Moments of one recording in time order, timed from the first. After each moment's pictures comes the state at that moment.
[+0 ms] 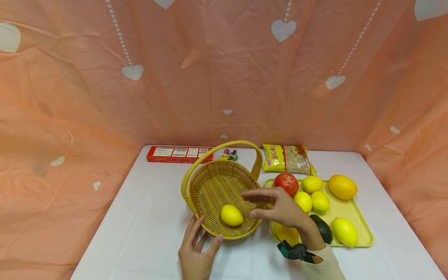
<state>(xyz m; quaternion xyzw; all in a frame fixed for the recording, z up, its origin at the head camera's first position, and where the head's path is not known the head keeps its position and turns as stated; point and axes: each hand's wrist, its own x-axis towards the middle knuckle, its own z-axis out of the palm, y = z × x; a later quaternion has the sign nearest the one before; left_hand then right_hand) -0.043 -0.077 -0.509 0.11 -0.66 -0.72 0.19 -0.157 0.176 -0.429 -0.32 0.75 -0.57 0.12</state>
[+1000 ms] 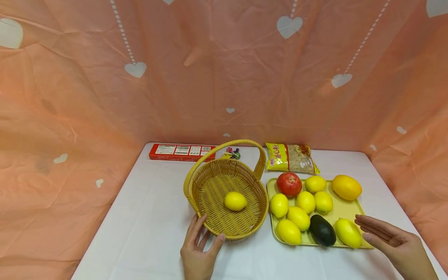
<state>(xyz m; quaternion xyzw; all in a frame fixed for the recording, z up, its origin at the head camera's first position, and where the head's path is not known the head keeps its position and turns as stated) -0.042 -0.078 -0.507 0.12 -0.67 -0.71 0.18 -0.052 0.396 -0.460 0.03 0.86 -0.52 -0.02</state>
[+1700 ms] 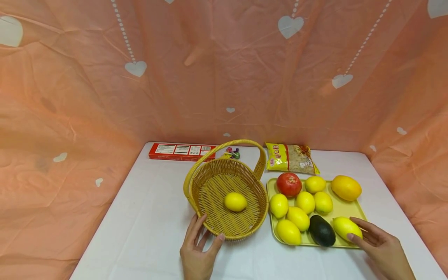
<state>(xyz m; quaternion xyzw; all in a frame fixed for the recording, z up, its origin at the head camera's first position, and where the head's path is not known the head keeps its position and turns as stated) -0.042 -0.077 -0.506 0.13 -0.67 -0.72 0.17 -0.065 0.386 -0.491 0.13 0.90 -0.42 0.00</state>
